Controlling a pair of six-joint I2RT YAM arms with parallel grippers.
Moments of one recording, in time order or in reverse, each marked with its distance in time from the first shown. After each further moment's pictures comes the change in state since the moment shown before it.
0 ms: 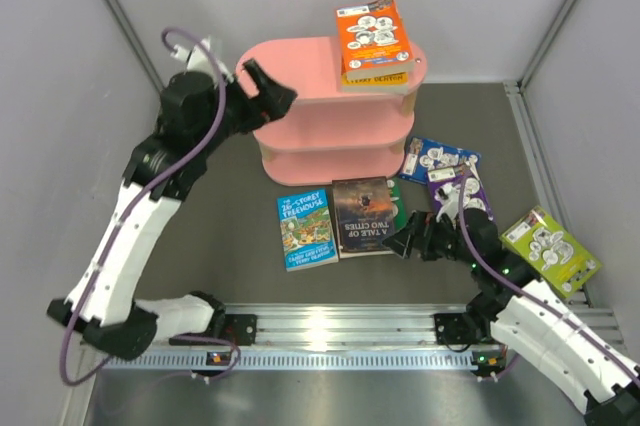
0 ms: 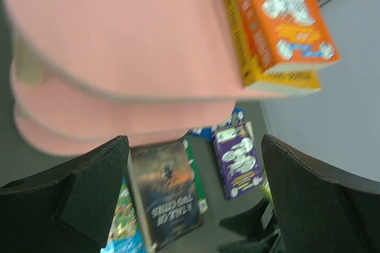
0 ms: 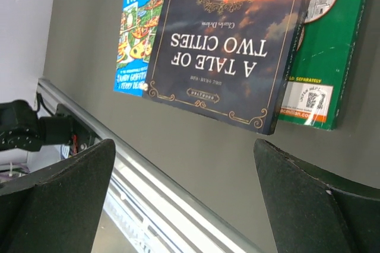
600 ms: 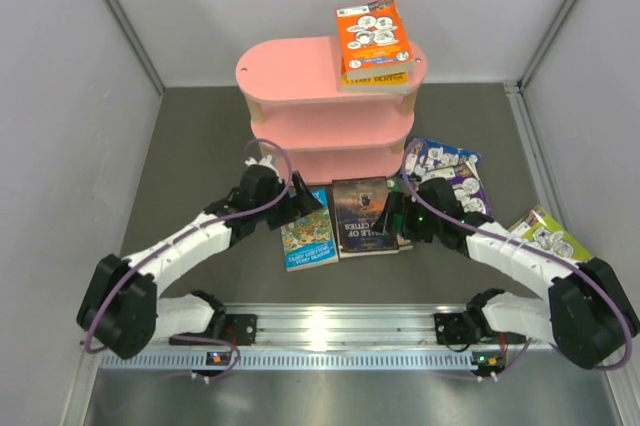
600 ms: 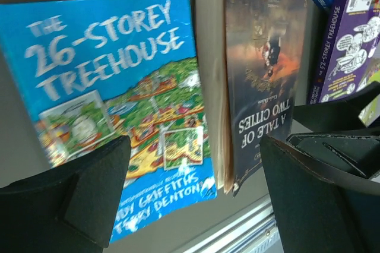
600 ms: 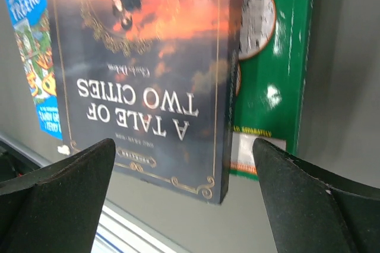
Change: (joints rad) left arm -0.041 -0.137 -1.074 0.436 0.191 -0.177; right arm -0.042 0.631 0.167 0.128 0.068 -0.044
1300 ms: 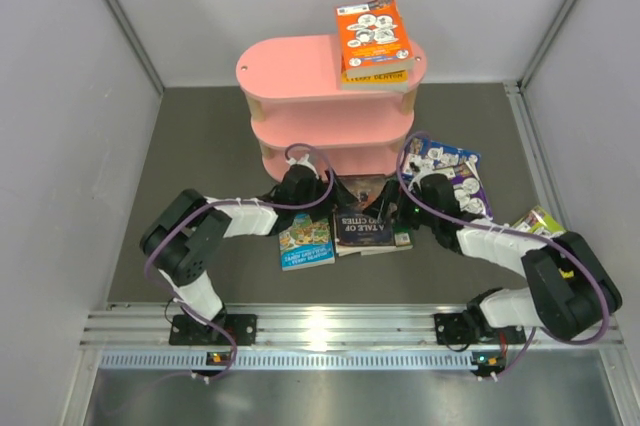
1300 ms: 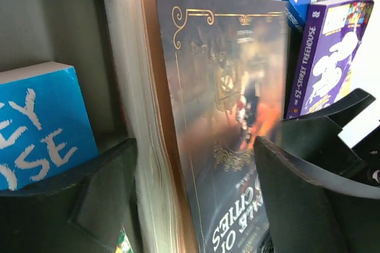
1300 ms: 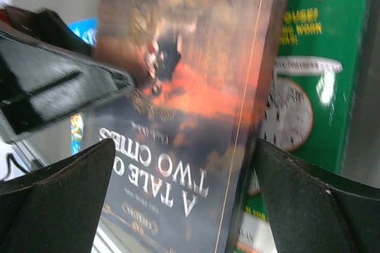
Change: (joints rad) left arm -0.139 0.533 0.082 0.585 0.041 -0.154; right arm -0.040 0.176 -0.053 0.417 -0.092 0.038
